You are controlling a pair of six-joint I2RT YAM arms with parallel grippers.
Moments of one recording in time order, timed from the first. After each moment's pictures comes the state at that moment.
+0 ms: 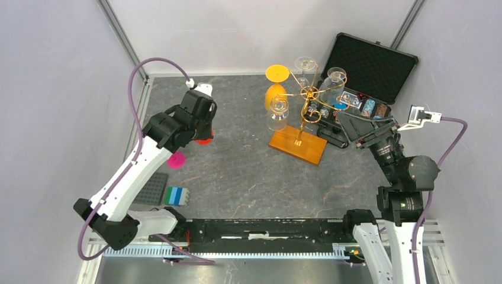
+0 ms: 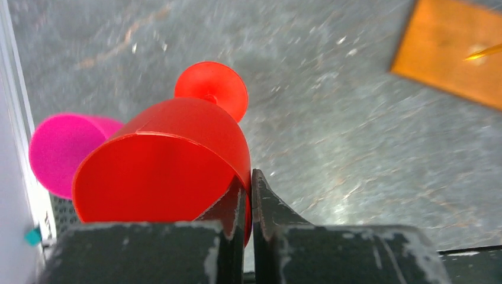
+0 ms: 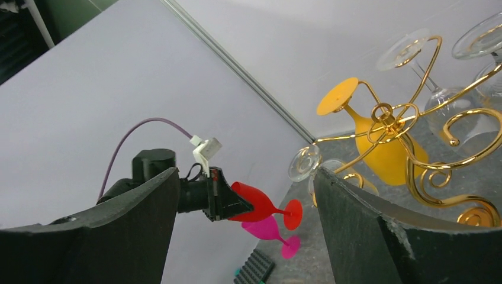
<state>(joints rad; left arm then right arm) -0.66 1.23 1.50 -1.06 -0.40 -0.35 0.01 0.49 0.84 0.06 -0.44 1.06</state>
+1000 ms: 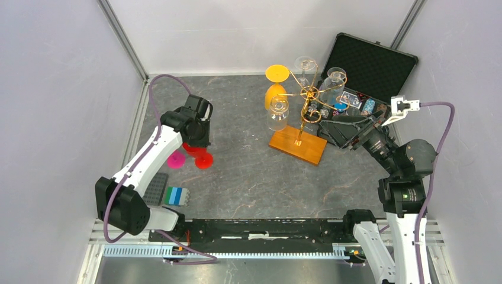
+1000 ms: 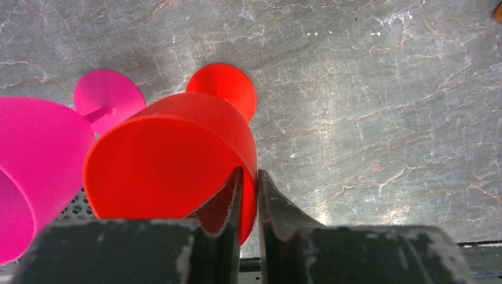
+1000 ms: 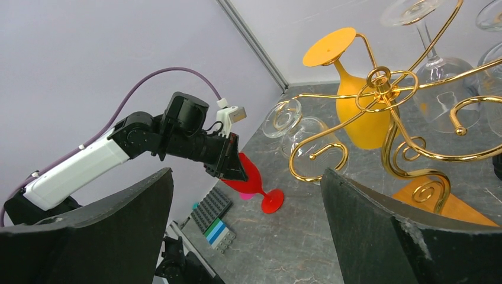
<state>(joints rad) -0.38 1.36 1.21 -0.96 -0.13 -0.29 0.01 0.58 0.92 -0.11 -0.65 0.78</state>
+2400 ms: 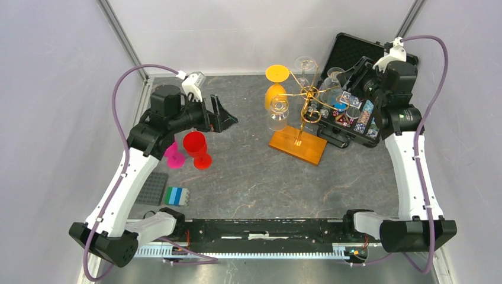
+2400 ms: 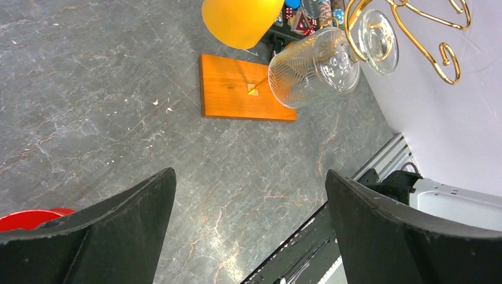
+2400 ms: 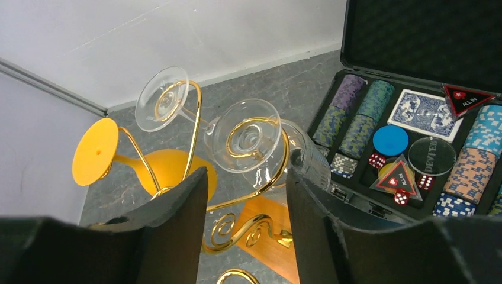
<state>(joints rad) -0.37 1.10 1.31 -0.64 0.40 -0.38 0.01 1.20 1.42 -0.45 -0.17 0.44</state>
